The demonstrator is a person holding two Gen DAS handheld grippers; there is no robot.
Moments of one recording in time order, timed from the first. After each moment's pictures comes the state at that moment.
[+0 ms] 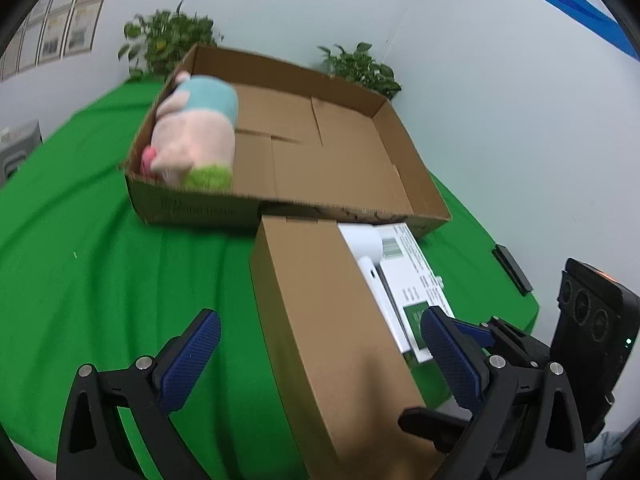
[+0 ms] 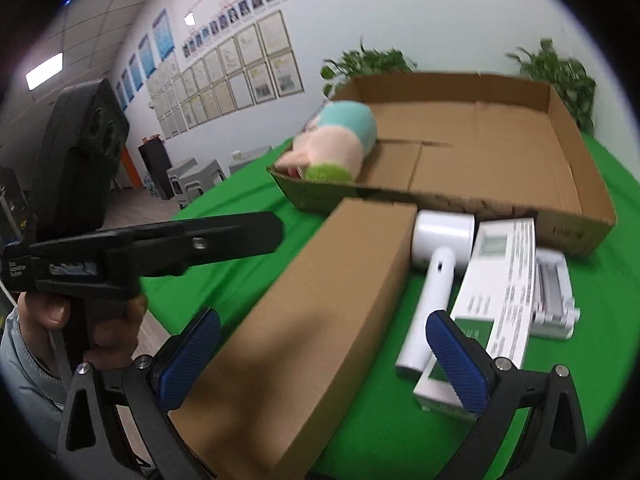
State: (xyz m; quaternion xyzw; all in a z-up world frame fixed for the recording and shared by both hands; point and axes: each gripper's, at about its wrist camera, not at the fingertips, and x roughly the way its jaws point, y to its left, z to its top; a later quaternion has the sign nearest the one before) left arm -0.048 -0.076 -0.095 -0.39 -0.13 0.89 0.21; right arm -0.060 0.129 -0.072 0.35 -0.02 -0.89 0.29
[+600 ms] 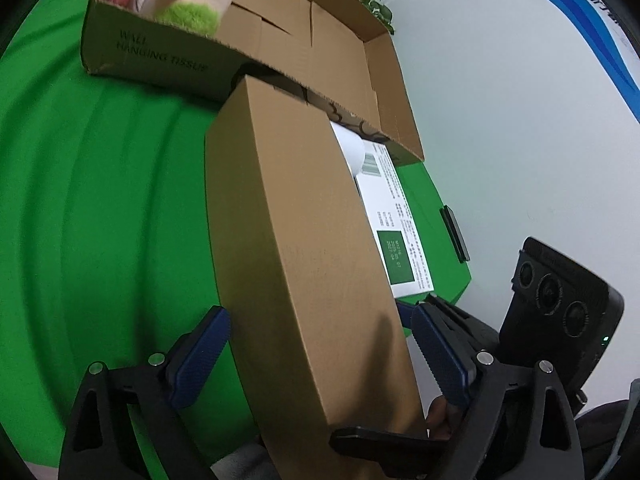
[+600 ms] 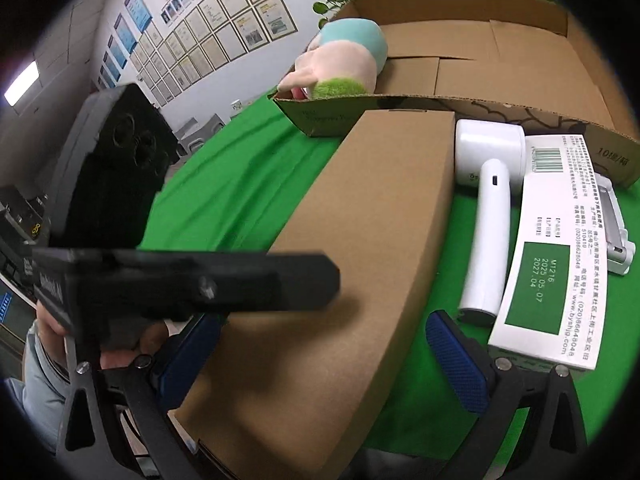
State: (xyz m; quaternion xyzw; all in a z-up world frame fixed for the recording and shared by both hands) left arm -0.067 -0.076 -0.162 -0.51 -0.24 0.77 0.31; right arm -0.063 0.101 -0.101 0.46 -0.03 -0.84 0.30
